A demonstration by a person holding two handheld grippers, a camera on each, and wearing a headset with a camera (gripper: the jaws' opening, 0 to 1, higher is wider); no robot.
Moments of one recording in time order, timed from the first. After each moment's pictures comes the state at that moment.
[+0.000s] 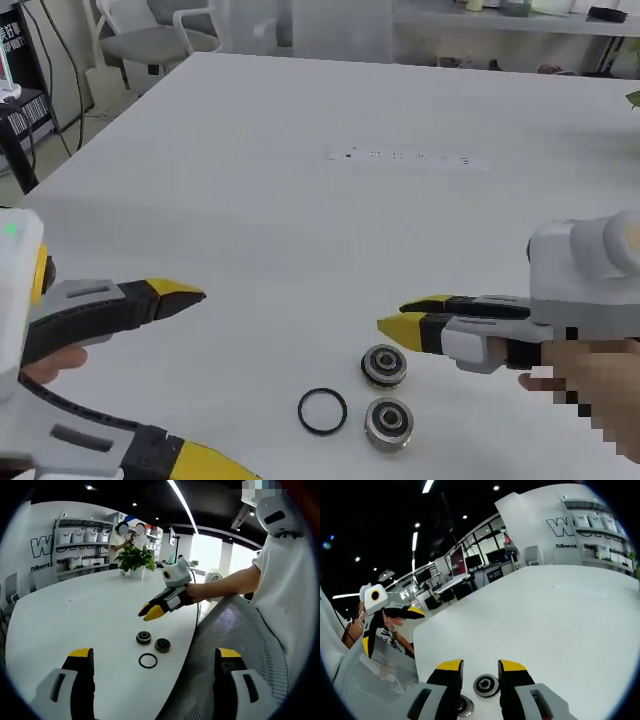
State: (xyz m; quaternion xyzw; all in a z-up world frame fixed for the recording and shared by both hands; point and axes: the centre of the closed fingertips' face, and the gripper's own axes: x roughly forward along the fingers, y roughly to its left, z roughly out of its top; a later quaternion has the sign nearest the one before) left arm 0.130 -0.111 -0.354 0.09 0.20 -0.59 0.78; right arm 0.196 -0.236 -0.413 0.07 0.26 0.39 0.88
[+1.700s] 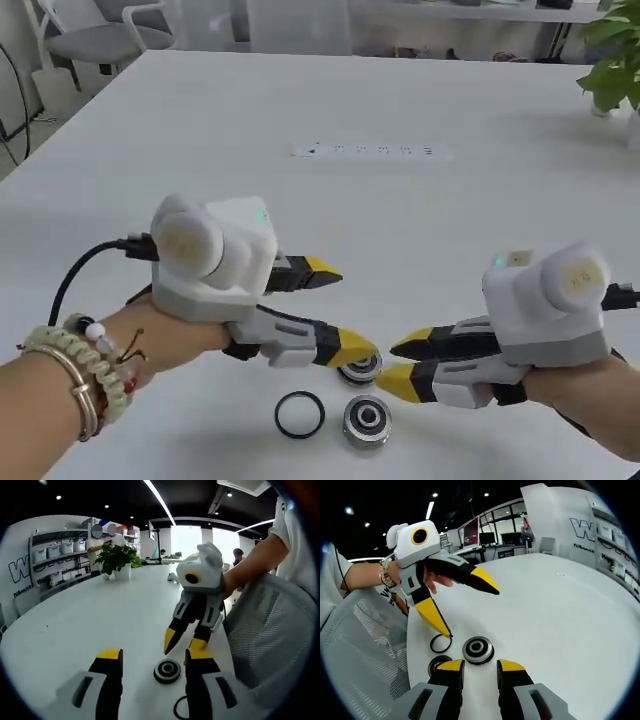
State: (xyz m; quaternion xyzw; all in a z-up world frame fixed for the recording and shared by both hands) left arm 0.203 -0.233 -0.423 0.16 0.15 -0.64 0.74; right arm 0.173 -0.245 -0.474 -0.06 0.32 0.43 0.84
